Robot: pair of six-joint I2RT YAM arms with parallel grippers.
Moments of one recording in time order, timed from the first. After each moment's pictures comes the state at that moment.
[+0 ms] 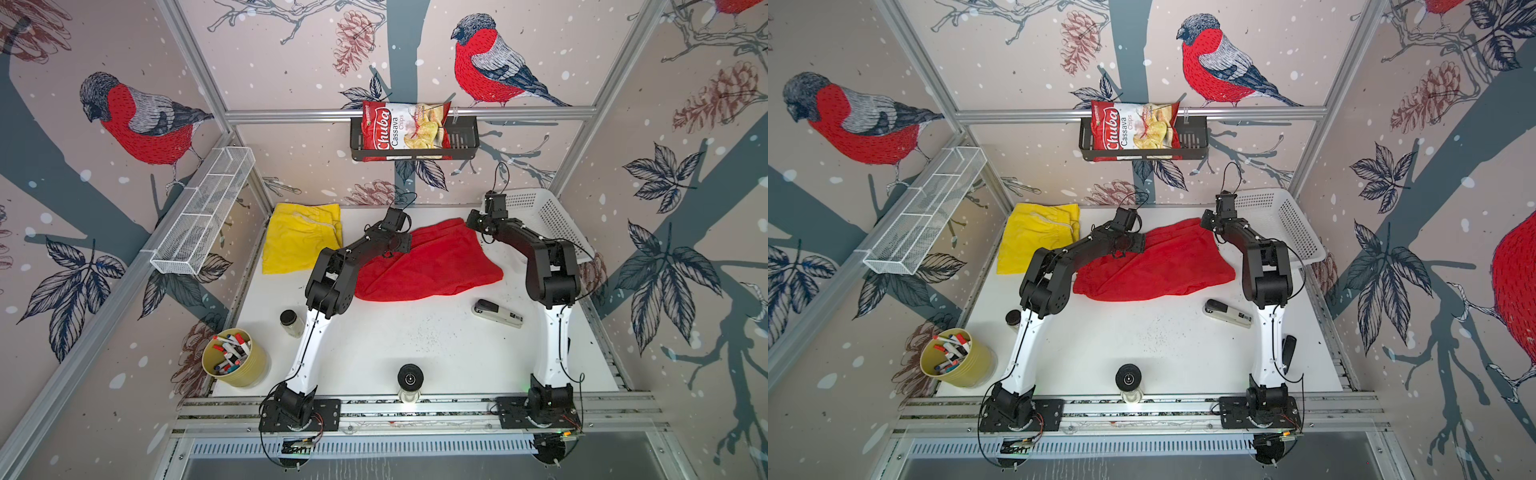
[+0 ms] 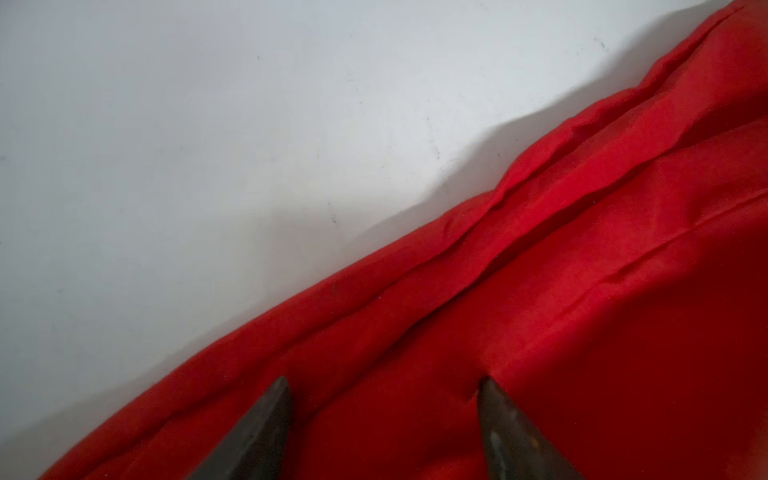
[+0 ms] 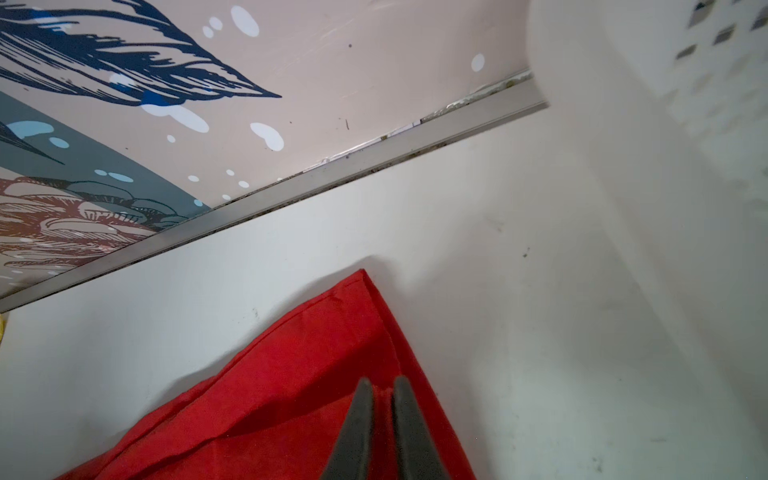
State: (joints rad) left arm -0.48 2.40 1.90 -0.39 -0.02 -0.23; right arm 0.16 2.30 1.75 -0.14 -0.11 0.39
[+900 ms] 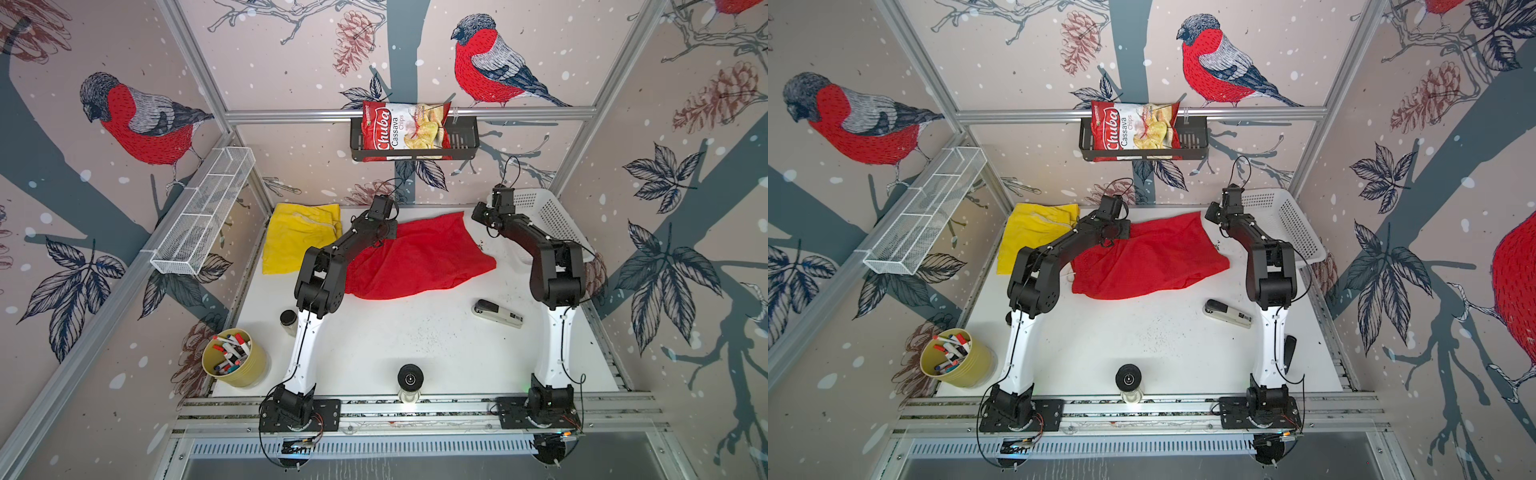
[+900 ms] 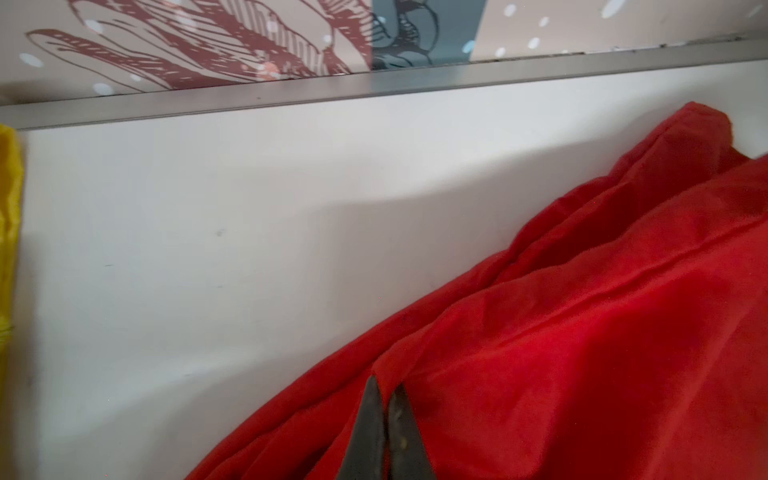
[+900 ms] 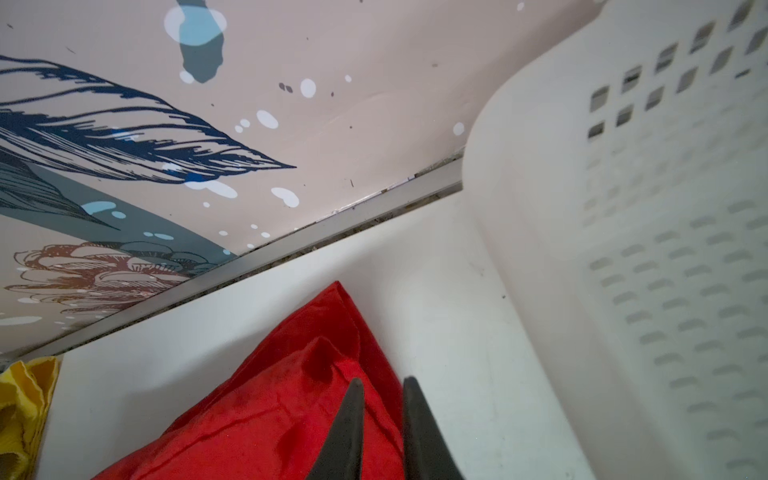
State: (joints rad) left arm -0.39 2.34 1.93 -0.40 -0.07 -0.22; right arm 0.13 2.29 1.81 -0.13 -0.13 0.45
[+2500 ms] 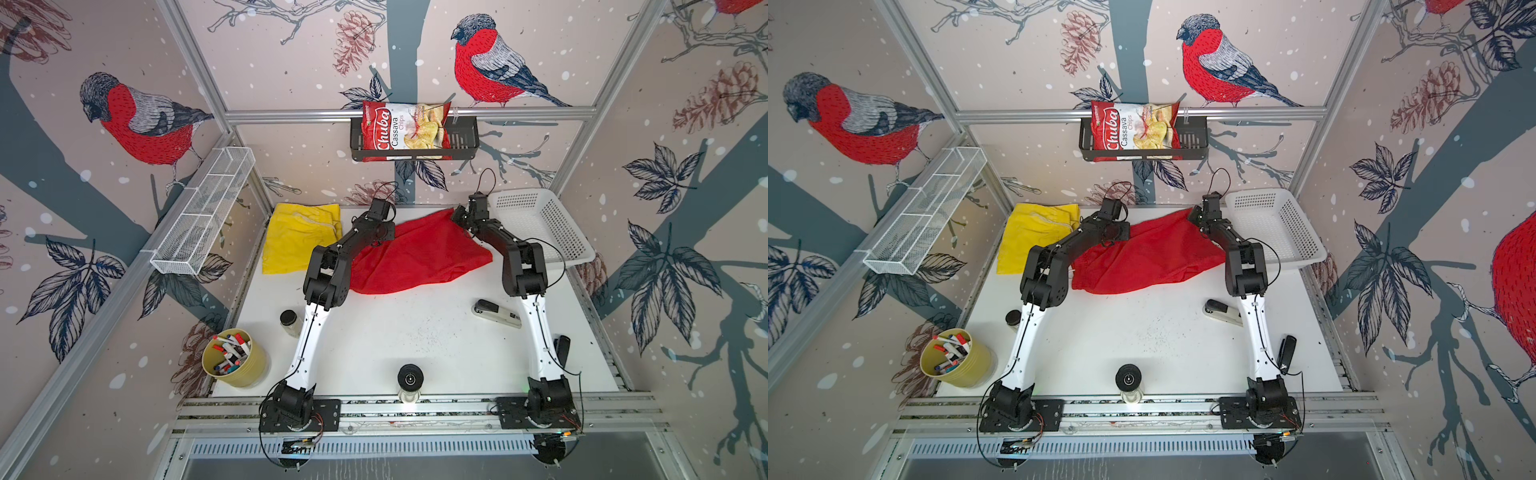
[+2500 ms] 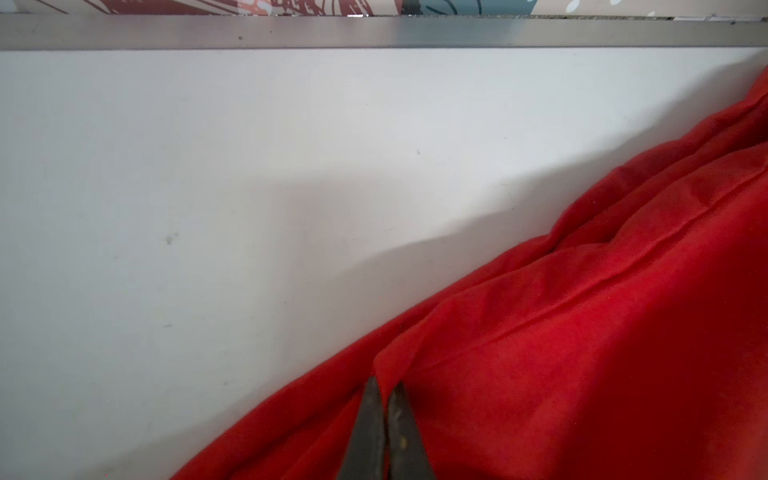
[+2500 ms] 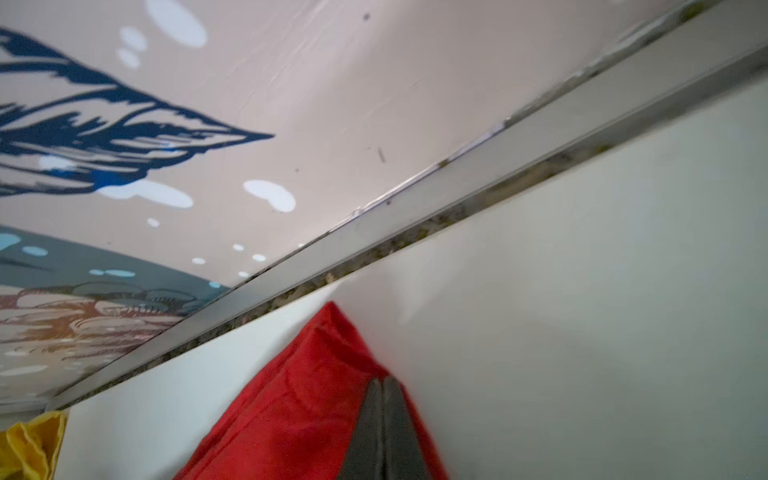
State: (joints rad) left arm -0.36 2.53 2.12 -0.46 -0.03 -0.26; right arm 0.19 2.69 2.19 -0.09 -0.15 0.66
